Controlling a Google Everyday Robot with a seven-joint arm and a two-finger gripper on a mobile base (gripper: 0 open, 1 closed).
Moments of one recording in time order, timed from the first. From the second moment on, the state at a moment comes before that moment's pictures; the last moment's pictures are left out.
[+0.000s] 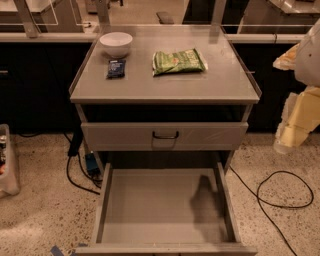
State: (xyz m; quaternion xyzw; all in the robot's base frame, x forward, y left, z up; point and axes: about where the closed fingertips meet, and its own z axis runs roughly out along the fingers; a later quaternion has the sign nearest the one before) arm 0.438 -0.216 0.977 -0.60 0.78 -0.04 0.16
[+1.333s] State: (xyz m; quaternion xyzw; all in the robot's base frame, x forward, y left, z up) arm 0.542 -0.188 0.967 -0.65 0.74 -0.07 0.19
